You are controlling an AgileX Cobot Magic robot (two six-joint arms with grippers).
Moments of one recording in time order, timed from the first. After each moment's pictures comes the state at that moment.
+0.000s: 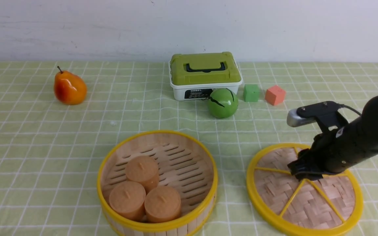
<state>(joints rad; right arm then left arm) 0.19 1.70 -1.01 0.30 0.49 -0.29 0.00 -0.01 0.03 0.01 0.39 -0.16</state>
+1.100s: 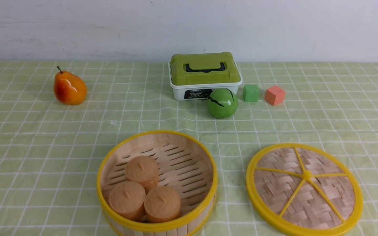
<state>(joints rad) 0.19 0.52 -0.74 0.33 0.84 -0.31 0.00 -0.01 0.03 0.01 0.39 -0.16</state>
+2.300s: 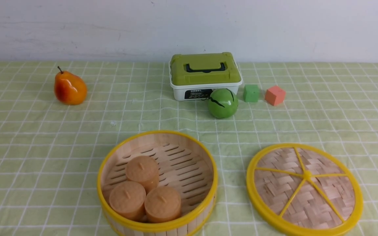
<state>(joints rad) -0.06 -0.01 0.02 -0.01 0.38 0.12 0.00 -0.01 0.03 0.01 0.39 -0.16</state>
